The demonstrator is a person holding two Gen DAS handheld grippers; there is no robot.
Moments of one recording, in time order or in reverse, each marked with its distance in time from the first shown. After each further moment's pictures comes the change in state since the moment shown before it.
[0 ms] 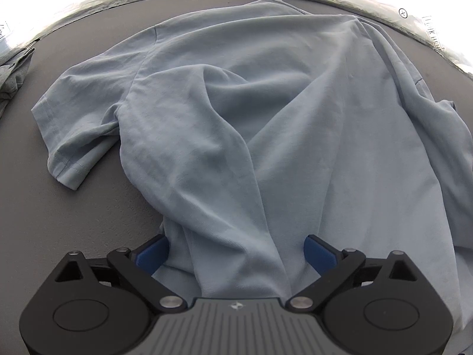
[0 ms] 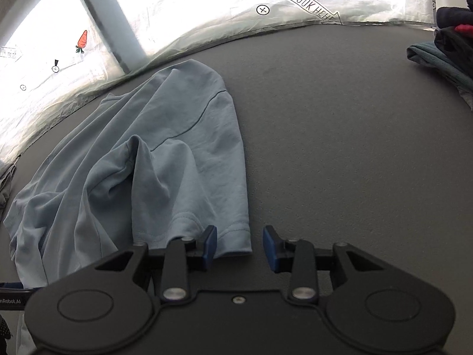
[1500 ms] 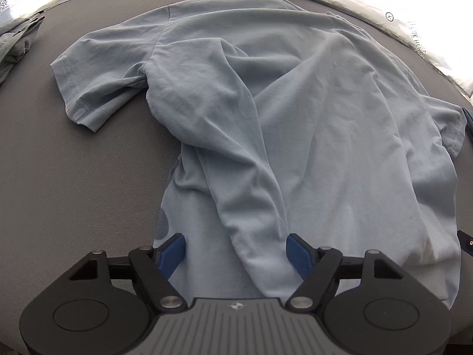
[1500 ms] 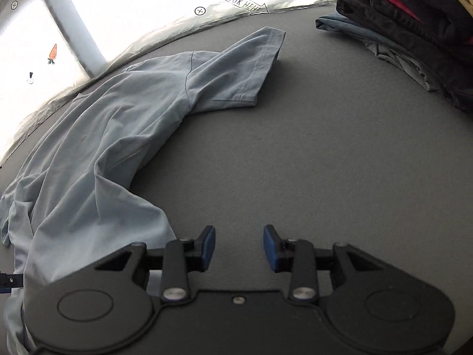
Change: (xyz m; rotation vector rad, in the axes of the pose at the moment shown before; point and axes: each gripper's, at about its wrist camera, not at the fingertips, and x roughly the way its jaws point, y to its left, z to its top) left arm -0.041 0.025 -0.050 -0.040 0.048 -0.134; right arm -0.083 -0.031 -0.084 0.162 0.006 -0.116
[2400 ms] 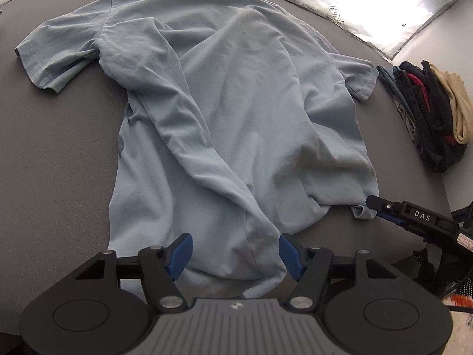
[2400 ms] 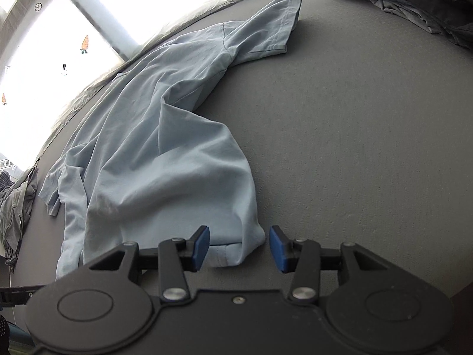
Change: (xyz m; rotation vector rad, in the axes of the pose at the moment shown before) left arm -0.058 -0.007 -0.060 0.147 0.062 -0.244; right arm -0.039 0.015 -0.062 0.056 0.081 0.150
